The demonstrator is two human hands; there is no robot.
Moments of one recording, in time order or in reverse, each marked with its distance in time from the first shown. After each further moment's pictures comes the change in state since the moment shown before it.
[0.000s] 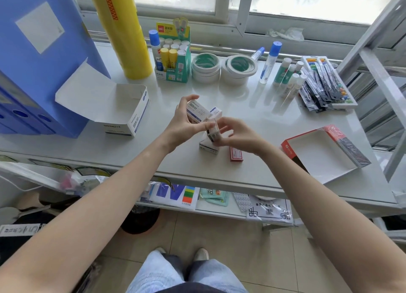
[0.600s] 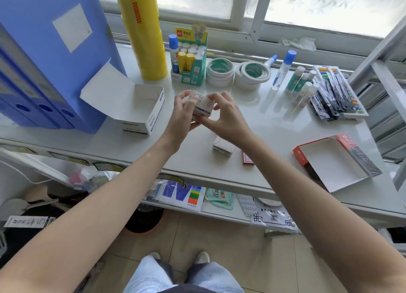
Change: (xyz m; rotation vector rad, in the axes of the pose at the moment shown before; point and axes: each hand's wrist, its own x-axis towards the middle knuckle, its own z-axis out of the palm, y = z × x) left_hand -0.014 0.013 -0.027 -0.390 0.165 -0.056; right_hand 0.029 -0.064 0.039 -0.275 0.343 -0.241
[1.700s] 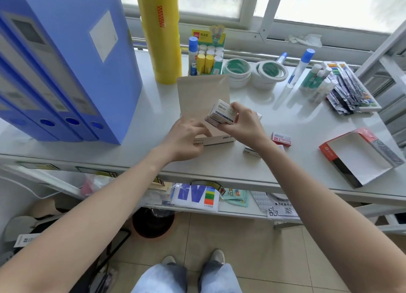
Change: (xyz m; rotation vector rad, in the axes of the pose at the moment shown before) left_hand 0.008 -0.015 -0.105 1.214 -0.412 0.449; right_hand 0.011 -0.029 0.041 -0.026 0.033 0.284
